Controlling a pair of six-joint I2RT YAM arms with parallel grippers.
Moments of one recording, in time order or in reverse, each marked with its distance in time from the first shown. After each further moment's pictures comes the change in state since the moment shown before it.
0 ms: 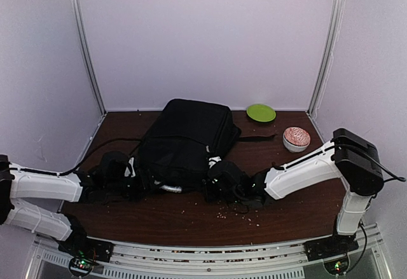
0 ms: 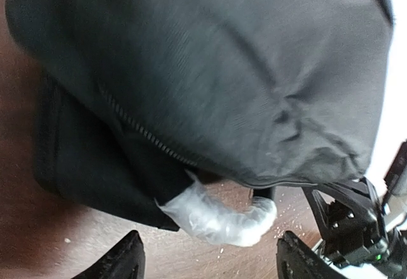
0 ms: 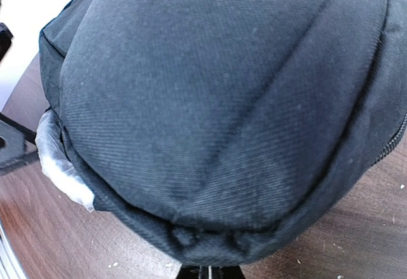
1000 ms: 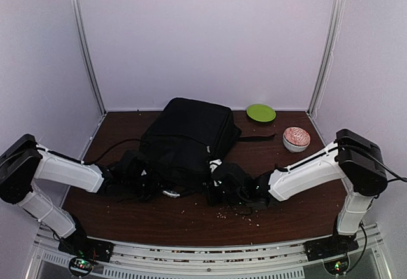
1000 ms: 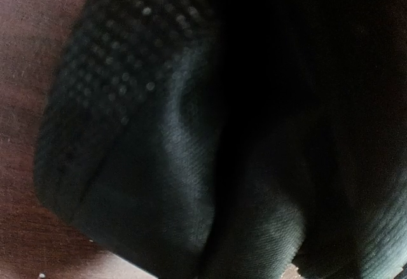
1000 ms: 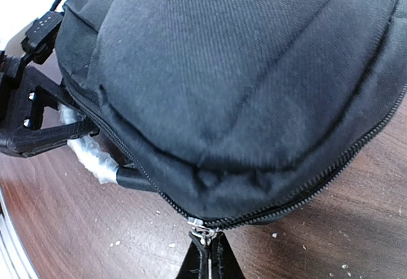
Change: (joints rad) left arm -0.050 0.283 0.143 -0.006 -0.089 -0.213; right arm 0.011 -0.031 -0.053 0.028 -0.060 -0.034
